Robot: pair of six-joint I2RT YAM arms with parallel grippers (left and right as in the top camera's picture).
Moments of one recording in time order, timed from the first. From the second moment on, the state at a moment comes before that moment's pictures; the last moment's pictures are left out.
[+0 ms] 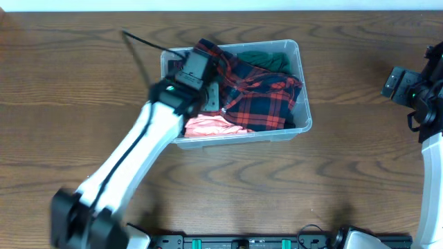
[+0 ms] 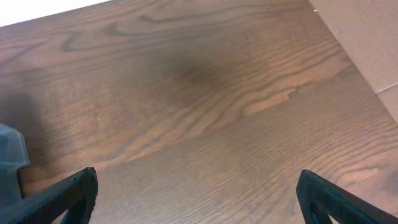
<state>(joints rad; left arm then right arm) -0.47 1.55 1.36 -0.76 -0.11 -0.42 -0.31 1.33 1.29 -0.74 0.10 0.05</state>
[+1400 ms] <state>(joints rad) -0.42 1.90 1.41 -0.39 -0.08 -0.12 -0.31 1.33 1.29 -0.74 0.10 0.05</state>
